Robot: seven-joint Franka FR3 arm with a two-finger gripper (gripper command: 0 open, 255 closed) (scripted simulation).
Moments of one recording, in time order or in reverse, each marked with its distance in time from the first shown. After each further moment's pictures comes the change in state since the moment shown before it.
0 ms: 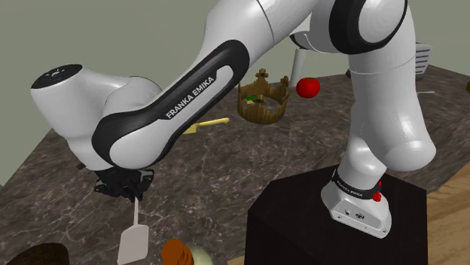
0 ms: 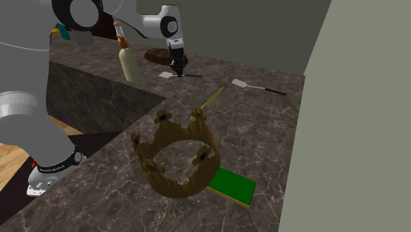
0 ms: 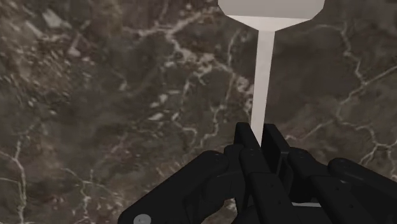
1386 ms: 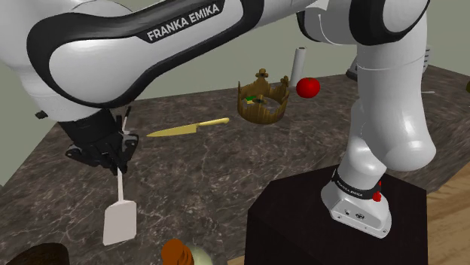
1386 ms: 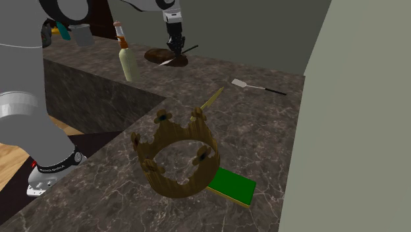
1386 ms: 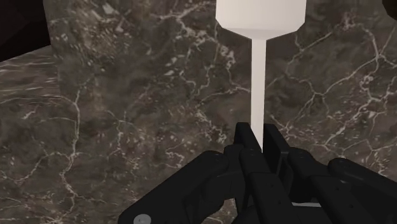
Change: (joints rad) arm 0.000 -0.077 0.022 0.179 0.046 -0.248 -0.044
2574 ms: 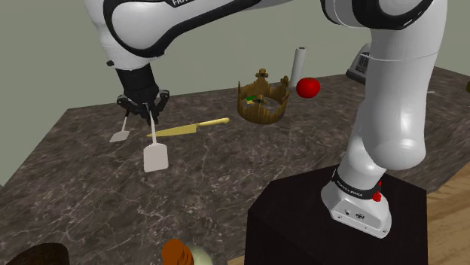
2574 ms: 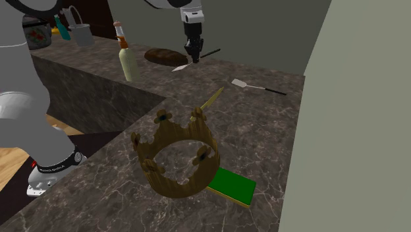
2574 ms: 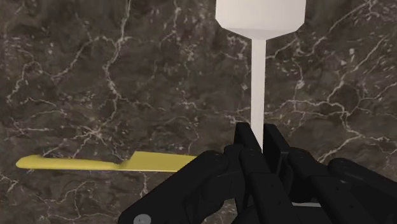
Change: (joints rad) arm -0.210 -0.138 -0.078 -0.127 0.074 0.025 -0.291
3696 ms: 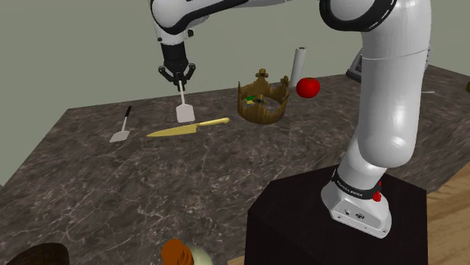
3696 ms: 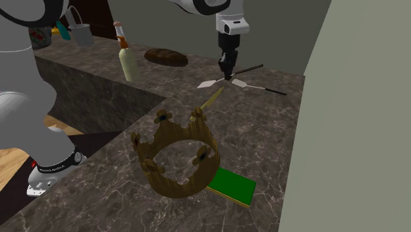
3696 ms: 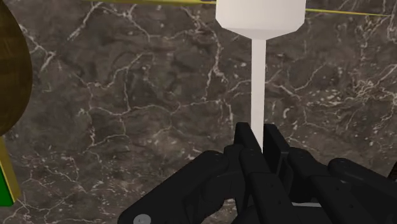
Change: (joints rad) arm -0.230 0.065 -0.128 0.101 0.033 -0.008 -0.369
